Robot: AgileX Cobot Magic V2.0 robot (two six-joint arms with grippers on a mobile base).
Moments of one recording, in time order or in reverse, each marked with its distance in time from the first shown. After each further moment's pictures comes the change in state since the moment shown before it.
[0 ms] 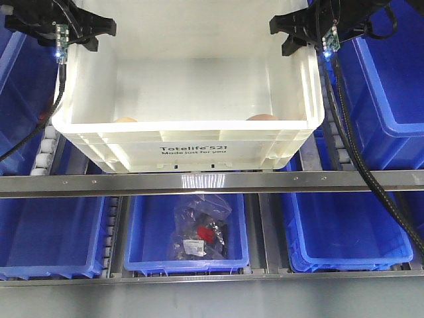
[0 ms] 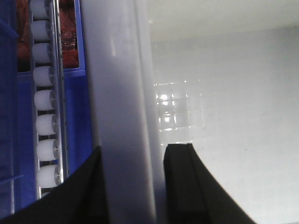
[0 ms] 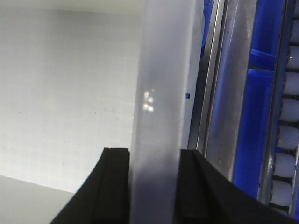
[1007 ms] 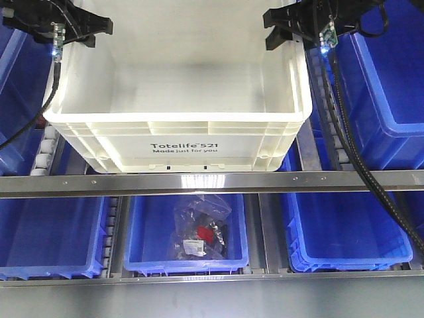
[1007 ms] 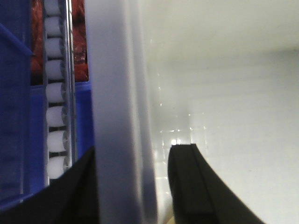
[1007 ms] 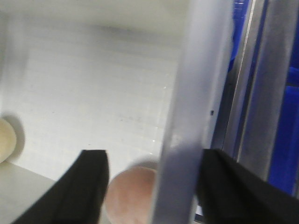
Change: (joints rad) left arm 0.011 0.018 0.000 0.022 -0.066 0.003; right arm 0.000 0.002 -0.008 0.110 -0.015 -0.087
